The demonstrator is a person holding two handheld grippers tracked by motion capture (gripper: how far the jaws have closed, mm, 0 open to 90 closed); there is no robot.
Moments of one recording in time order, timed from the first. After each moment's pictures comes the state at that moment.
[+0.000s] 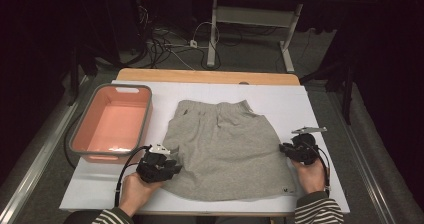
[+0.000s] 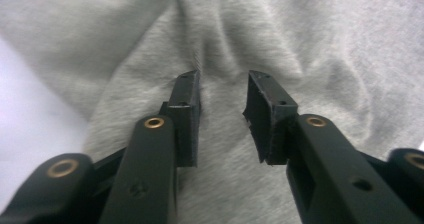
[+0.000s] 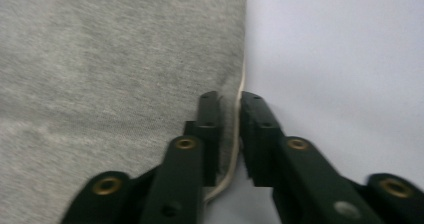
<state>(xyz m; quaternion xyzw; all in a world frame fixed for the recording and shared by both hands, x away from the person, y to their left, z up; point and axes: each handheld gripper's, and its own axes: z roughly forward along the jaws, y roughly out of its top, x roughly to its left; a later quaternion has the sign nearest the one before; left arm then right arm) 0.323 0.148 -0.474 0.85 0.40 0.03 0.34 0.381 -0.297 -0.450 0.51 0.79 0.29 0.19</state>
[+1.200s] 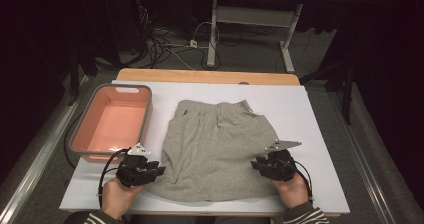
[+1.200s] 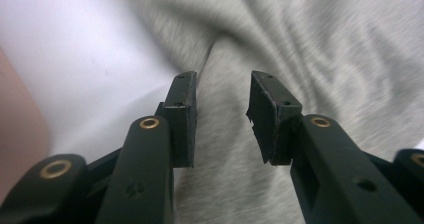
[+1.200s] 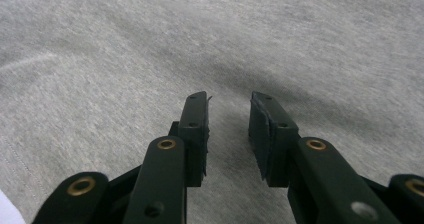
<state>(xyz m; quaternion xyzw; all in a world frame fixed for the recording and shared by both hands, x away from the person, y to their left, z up) 0.308 0.191 -0.465 0.83 0.45 0.04 0.32 0.336 -0.229 -0.451 0.40 0.85 0.32 0.12</state>
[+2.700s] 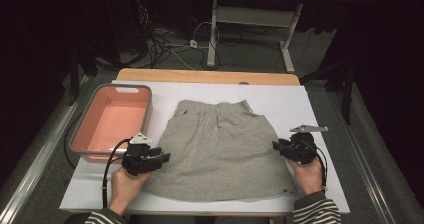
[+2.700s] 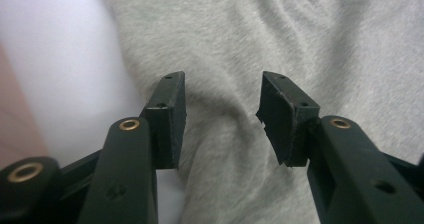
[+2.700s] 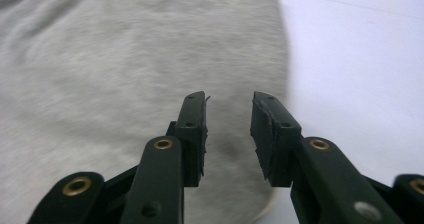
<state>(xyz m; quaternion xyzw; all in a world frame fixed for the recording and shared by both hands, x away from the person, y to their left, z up) 0.333 0.183 -0.455 0.80 0.47 0.07 0.38 0.382 -0.290 -0.441 0.50 0.78 0.34 0.17</state>
